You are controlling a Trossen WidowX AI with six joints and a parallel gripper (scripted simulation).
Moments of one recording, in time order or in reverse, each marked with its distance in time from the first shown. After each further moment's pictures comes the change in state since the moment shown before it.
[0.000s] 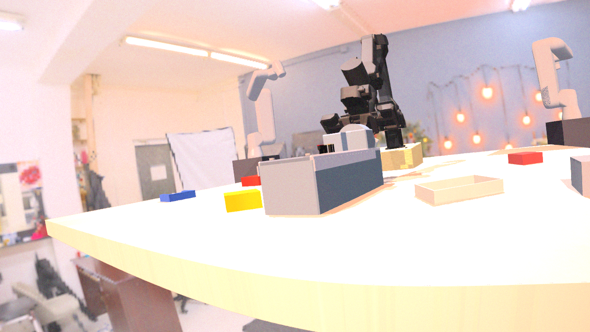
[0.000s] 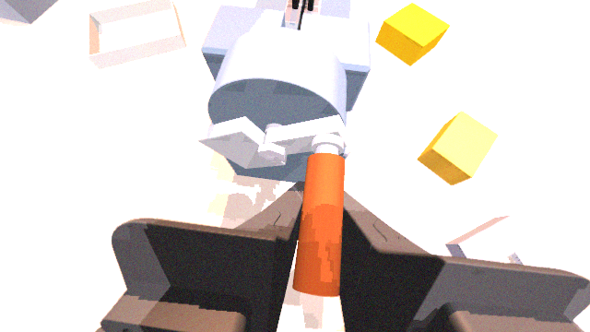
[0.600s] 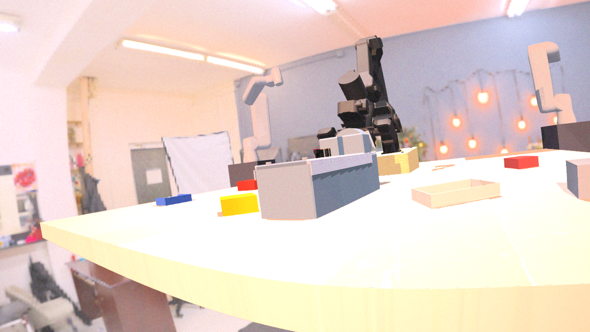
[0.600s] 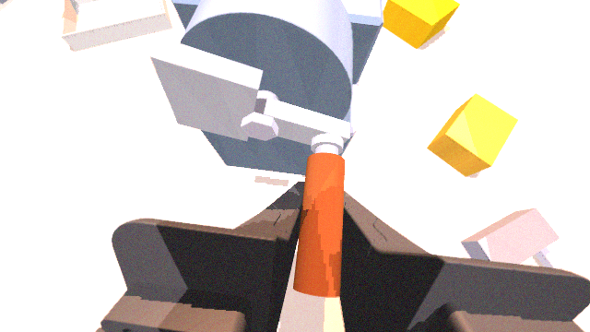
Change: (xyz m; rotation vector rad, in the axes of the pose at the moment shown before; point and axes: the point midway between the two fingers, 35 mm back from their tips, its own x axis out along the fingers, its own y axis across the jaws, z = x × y) arm 0.016 -0.003 -0.017 0.000 0.002 -0.010
